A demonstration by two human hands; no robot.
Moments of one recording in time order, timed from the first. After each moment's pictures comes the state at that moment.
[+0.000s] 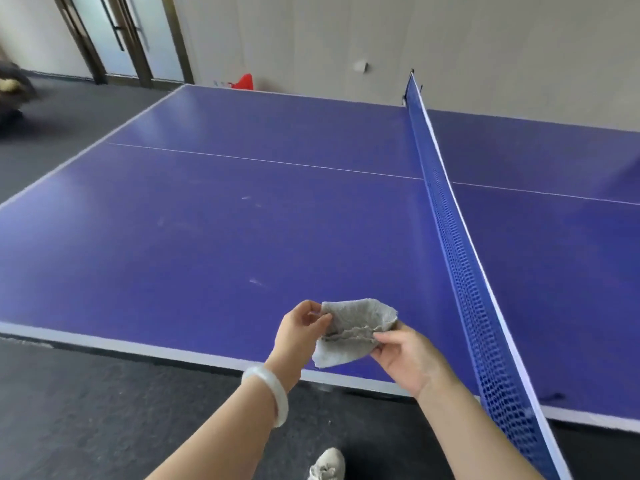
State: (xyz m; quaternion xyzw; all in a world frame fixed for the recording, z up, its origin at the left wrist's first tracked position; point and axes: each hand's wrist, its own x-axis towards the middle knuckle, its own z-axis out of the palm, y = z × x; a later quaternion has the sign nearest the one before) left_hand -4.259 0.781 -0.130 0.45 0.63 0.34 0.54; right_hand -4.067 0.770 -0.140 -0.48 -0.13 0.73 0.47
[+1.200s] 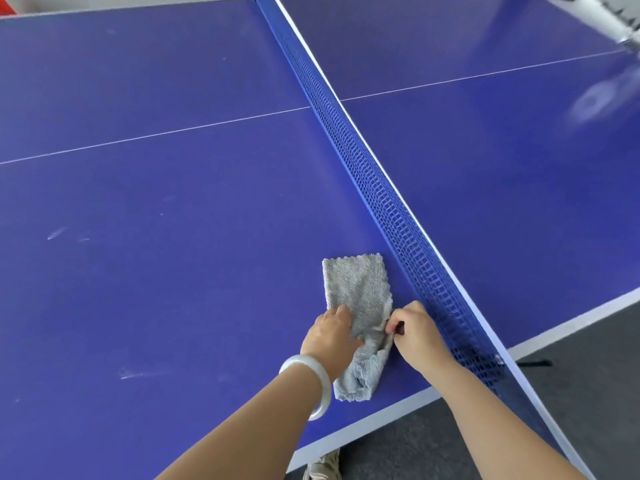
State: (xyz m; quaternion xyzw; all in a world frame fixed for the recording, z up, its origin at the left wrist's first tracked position) left_hand -4.098 0.918 -0.239 0.79 0.46 -0.07 0.40; right_hand -3.946 0.831 -0.239 -0.84 -0.44 0.28 0.14
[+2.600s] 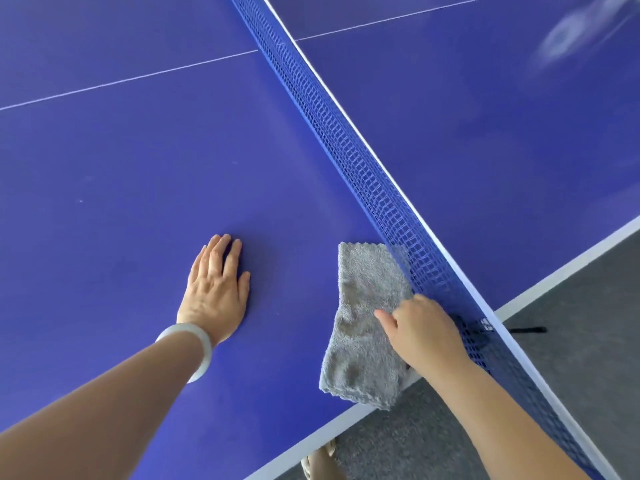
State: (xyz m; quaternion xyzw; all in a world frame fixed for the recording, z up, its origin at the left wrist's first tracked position) left_hand -4.181 1.022 -0.298 0.90 0.43 0.05 0.11; right_hand -3.951 0.813 -0.218 -0.84 -0.52 0.16 -0.09
